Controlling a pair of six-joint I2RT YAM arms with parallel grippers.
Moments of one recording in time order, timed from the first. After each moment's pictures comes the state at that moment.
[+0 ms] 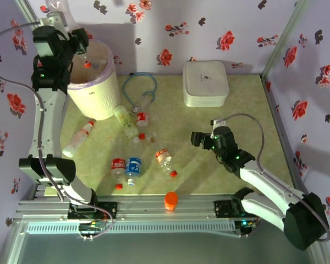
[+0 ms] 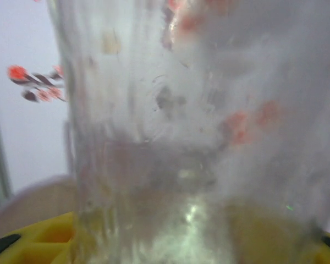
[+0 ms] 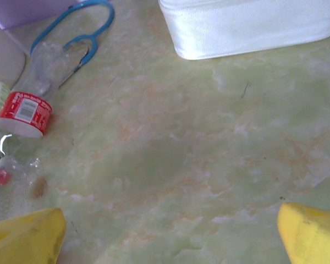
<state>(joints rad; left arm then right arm) -0.02 1.64 2.02 -0.45 0.01 -0.22 0.53 0.96 0.50 -0.11 0.12 0.45</state>
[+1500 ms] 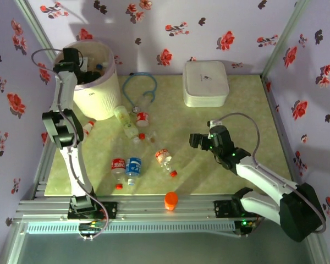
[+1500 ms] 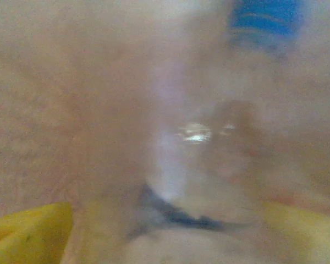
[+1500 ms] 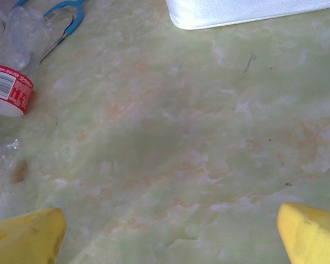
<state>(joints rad) 0.09 2.29 2.28 -0.95 0.08 0.03 0.53 1.06 0.51 -0.10 0.10 0.44</state>
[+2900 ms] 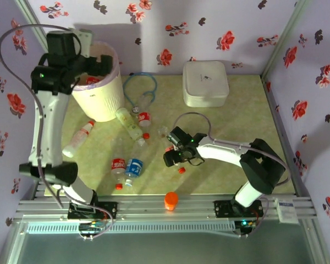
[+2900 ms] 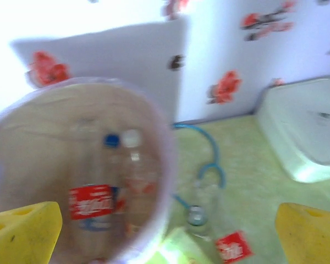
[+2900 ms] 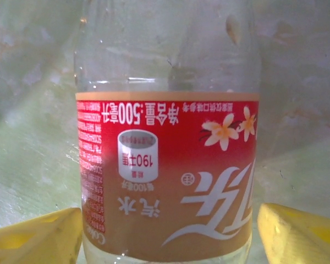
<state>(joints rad) -0.22 1.56 2.13 -1.03 0.05 0.03 0.88 1.60 0.92 -0.53 -0.04 0.45</state>
